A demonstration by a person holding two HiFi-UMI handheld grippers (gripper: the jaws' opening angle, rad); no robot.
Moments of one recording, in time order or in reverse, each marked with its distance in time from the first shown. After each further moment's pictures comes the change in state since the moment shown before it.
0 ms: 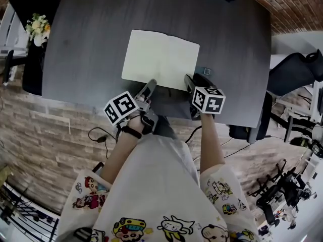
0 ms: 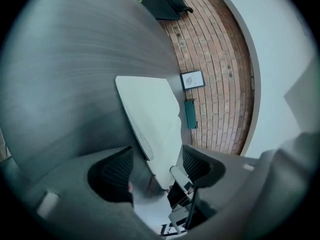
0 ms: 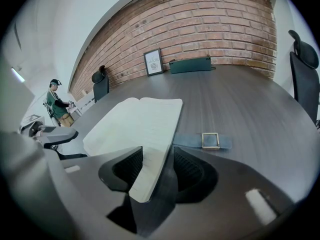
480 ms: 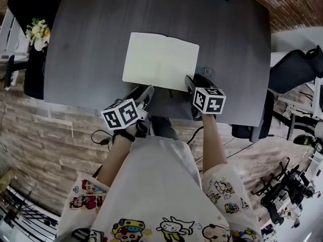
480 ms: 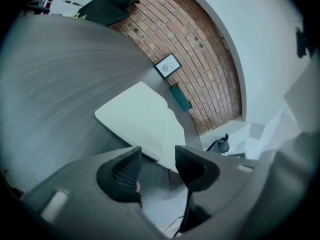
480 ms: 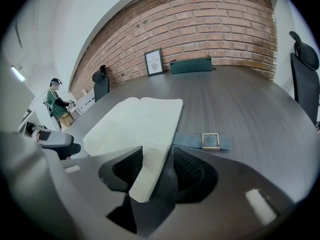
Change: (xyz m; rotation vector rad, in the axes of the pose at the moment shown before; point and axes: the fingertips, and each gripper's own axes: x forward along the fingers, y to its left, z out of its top) left arm -0.014 -0.008 0.000 0.460 0.081 0.055; right arm -0.004 -0.005 -0.001 -0.008 -0.002 0.000
